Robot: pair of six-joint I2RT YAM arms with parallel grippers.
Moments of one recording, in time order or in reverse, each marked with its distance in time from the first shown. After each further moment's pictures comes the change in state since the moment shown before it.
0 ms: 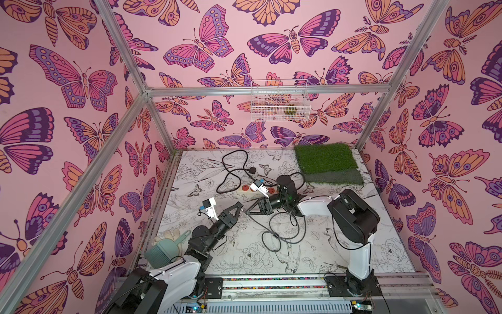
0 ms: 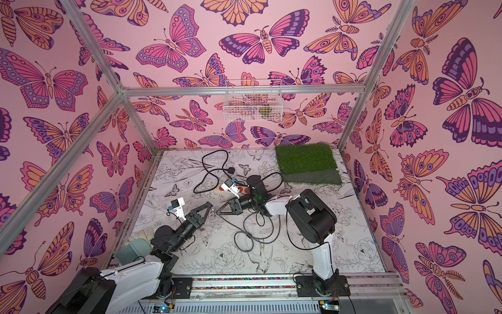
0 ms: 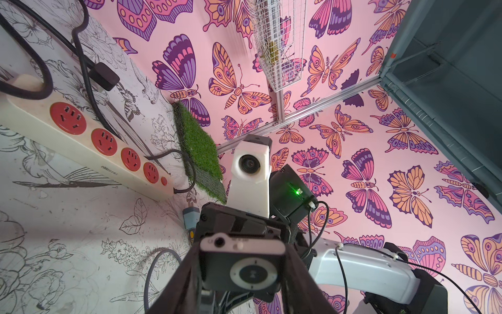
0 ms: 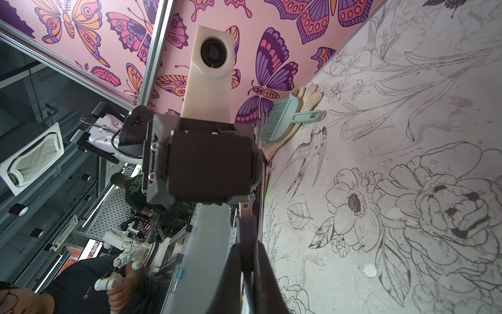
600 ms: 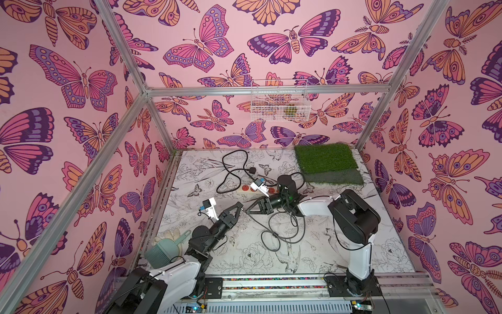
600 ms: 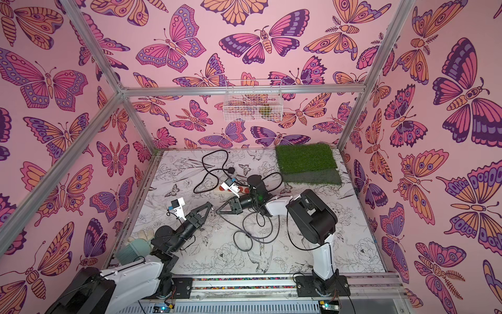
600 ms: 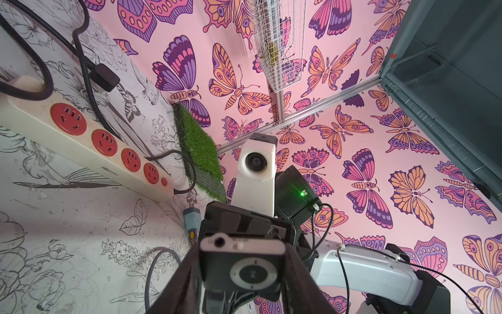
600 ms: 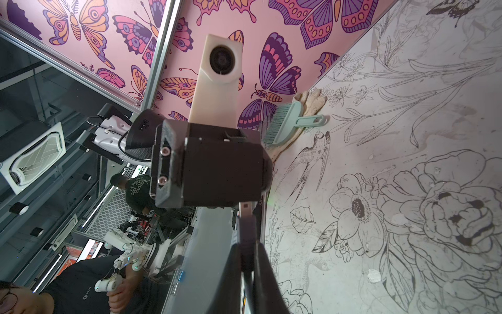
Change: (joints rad) left arm -0.013 0.000 0.000 0.000 -0.010 0.003; right arm 0.000 -0.008 -0.006 0.033 0.000 0.024
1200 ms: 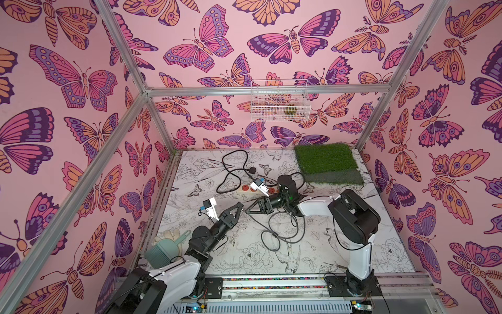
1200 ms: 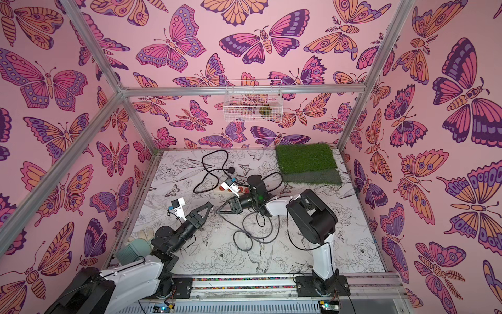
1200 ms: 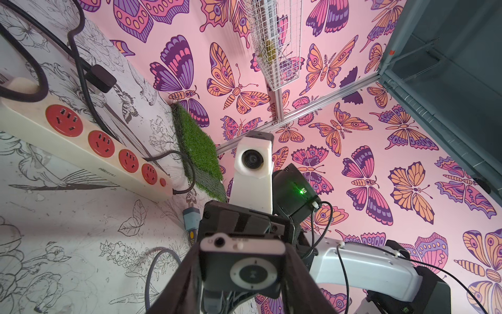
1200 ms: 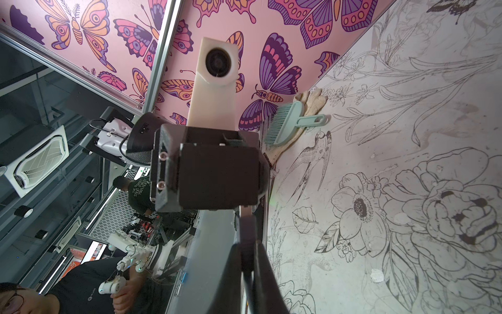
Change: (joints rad) left arm -0.007 -0.006 0.000 0.001 -0.005 0.015; right arm 0.000 0.000 0.000 0.014 0.000 0.026
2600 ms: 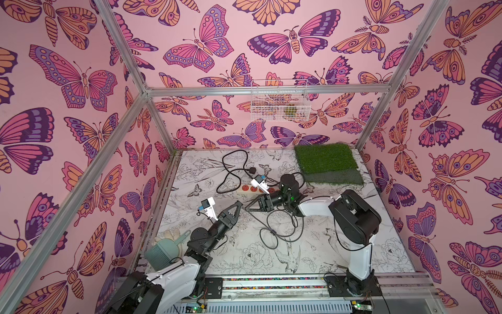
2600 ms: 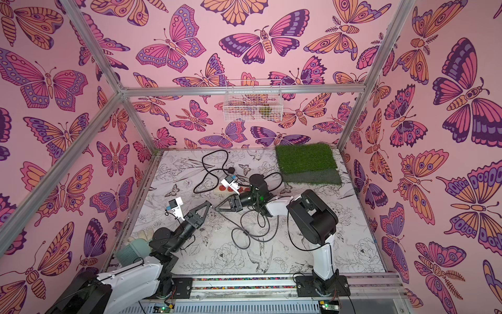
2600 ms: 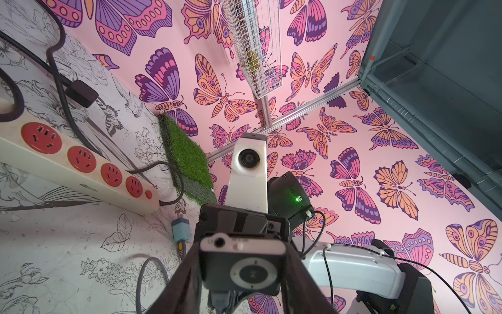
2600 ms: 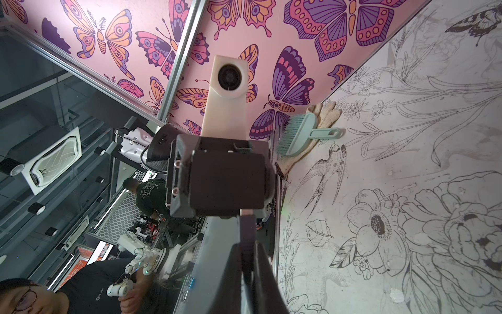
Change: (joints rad) left arm -0.016 -0.035 0.000 0.027 -0.026 0.011; right arm -0.001 -0.007 -0.003 0.163 -0.008 0.151
